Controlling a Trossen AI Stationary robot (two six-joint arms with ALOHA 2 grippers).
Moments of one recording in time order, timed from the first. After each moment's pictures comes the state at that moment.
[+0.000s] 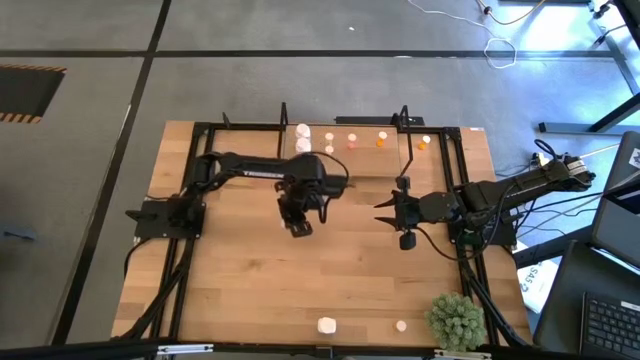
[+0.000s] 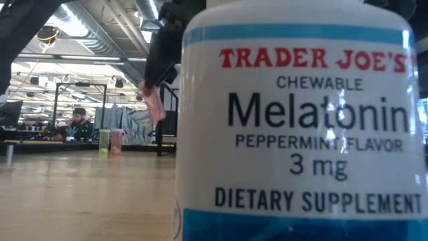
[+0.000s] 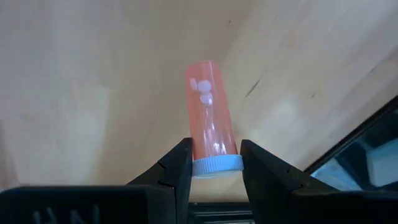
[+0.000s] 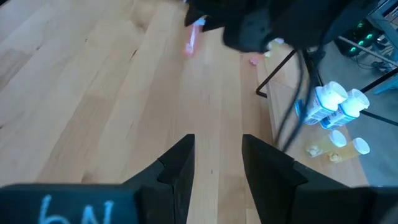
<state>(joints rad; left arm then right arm) 0.08 2.11 1.87 -1.57 0.28 -0.25 0.28 0.97 0.71 -0.30 0.36 -0.19</state>
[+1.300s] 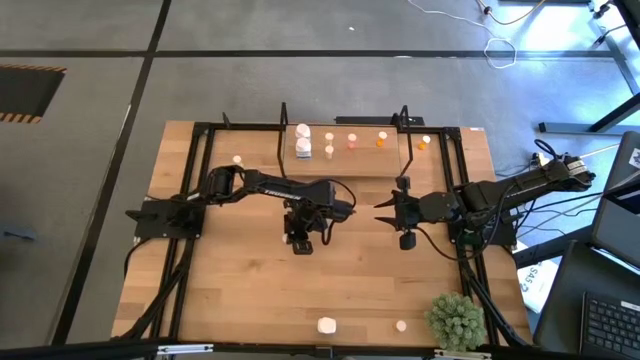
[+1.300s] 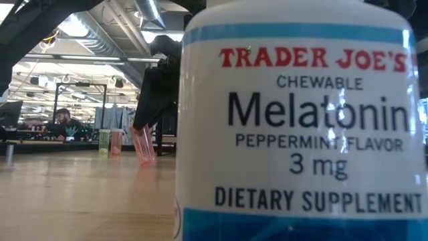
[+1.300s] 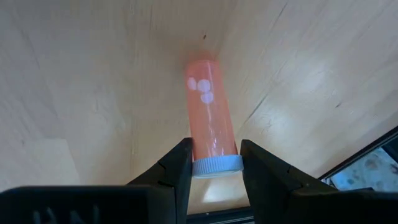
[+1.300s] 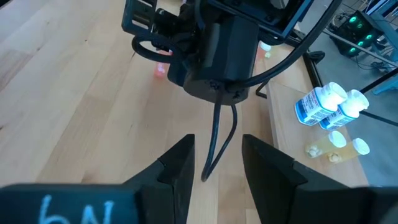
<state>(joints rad) 0.00 2.29 1.87 -1.54 0.29 -0.15 0.28 0.97 0.71 -0.30 0.36 -0.19</state>
